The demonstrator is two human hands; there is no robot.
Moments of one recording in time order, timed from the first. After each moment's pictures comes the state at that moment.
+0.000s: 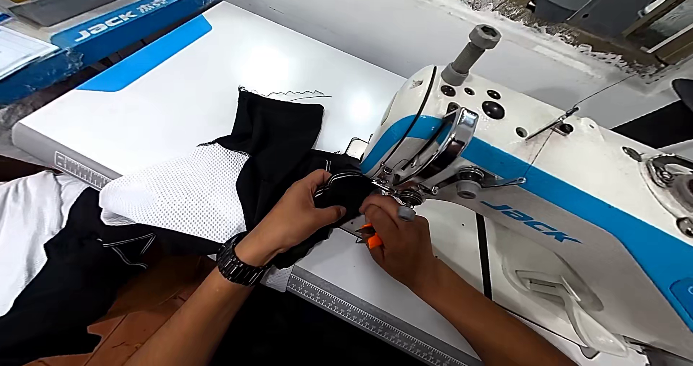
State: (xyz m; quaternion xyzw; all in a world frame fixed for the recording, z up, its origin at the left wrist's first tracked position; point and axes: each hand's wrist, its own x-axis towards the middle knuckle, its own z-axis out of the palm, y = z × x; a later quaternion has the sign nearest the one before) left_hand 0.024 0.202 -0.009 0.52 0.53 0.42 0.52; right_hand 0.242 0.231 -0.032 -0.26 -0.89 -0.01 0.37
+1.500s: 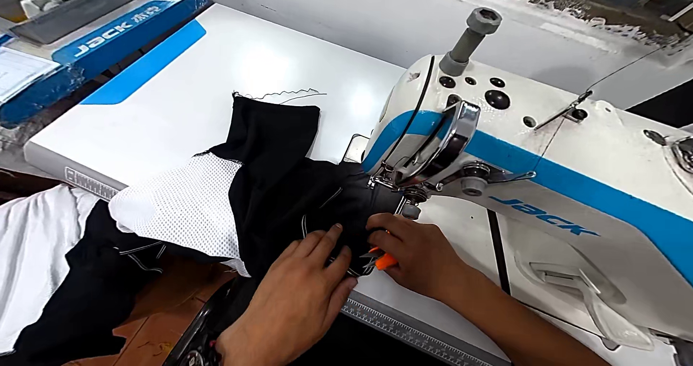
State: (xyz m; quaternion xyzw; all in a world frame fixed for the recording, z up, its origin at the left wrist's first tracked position) left_hand 0.042 0.115 -0.027 0.82 0.54 0.18 0.03; right_hand 0.274 0.221 -0.035 -0.22 -0.95 0.04 0.20
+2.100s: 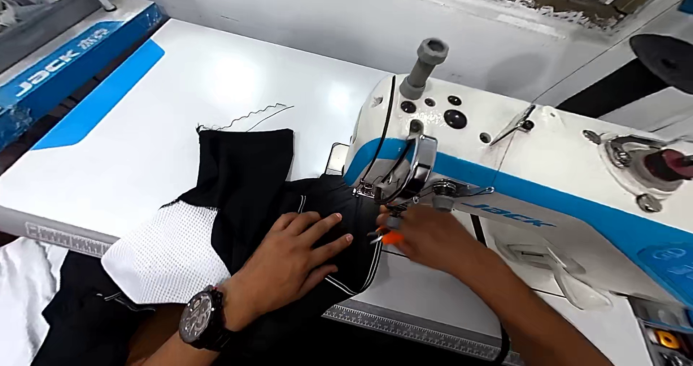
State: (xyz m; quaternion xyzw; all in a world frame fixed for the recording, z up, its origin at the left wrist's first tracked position) left_hand -0.004 0.183 -0.042 0.91 0.38 0.16 0.01; right_hand 0.298 0.235 -0.003 -0.34 -0.93 0.05 0.11
